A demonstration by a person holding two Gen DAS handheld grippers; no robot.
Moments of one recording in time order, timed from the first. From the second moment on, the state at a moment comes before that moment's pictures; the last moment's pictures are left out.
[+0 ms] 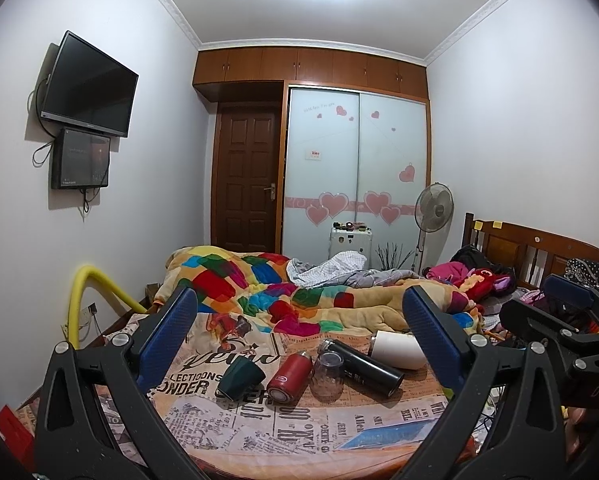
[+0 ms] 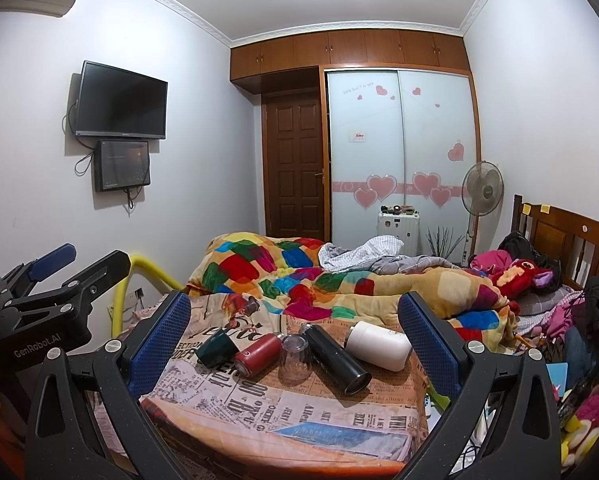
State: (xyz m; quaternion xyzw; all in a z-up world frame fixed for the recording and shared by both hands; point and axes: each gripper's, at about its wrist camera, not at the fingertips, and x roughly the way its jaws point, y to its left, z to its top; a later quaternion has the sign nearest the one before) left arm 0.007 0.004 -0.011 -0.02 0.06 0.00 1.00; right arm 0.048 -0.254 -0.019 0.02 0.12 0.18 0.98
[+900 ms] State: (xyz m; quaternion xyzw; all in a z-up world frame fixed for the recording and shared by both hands) left arm 0.191 0.104 -0.151 -0.04 0.33 0.01 0.94; right arm 0.117 -0.249 -0.065 0.02 0.21 0.15 0.97
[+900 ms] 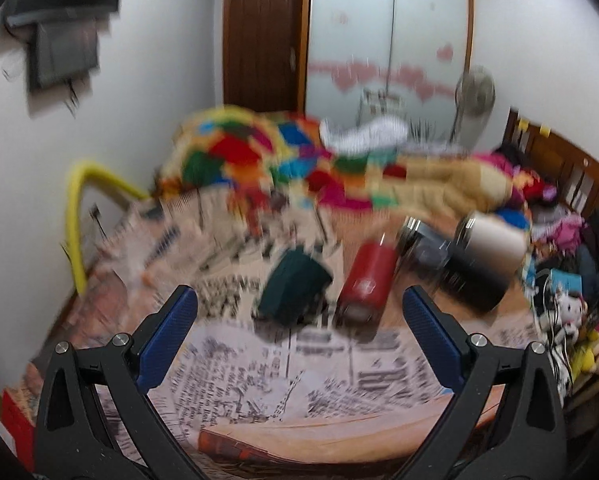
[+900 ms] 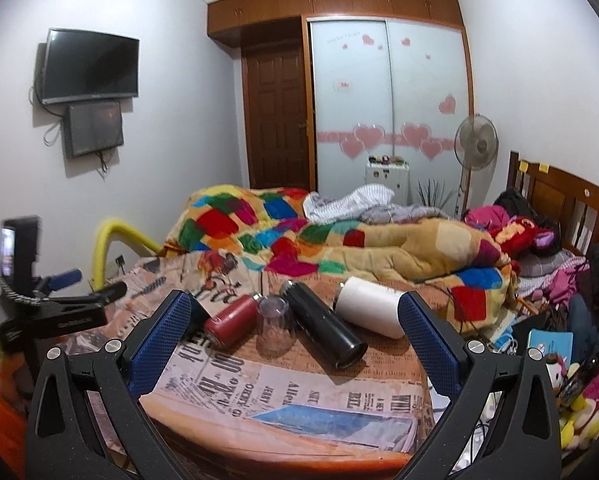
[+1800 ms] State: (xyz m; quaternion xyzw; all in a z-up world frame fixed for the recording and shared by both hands) left arm 0.329 0.122 -0.281 -0.02 0.44 -0.10 0.89; right arm 0.182 -0.230 -0.122 -0.01 0.31 0.12 0.94
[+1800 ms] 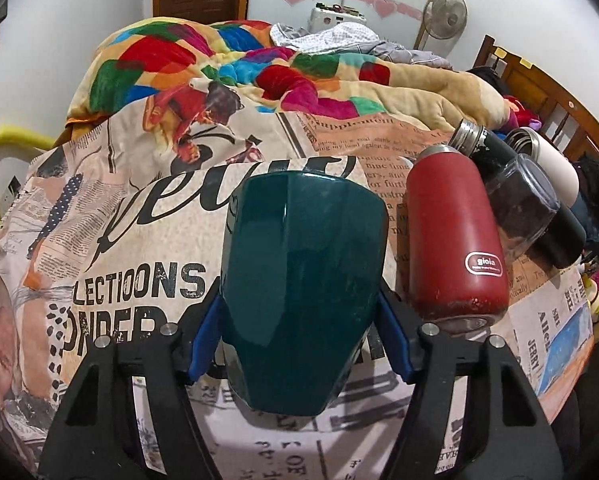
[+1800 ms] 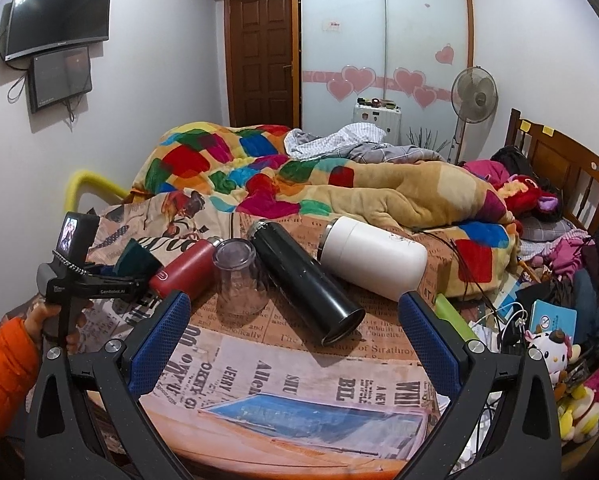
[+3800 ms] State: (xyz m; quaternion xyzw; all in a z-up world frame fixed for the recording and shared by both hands) left arm 0.246 -0.099 -0.272 0.03 0.47 -0.17 0.87; right arm 0.160 -0.281 -0.152 0.02 0.34 0.13 0.93
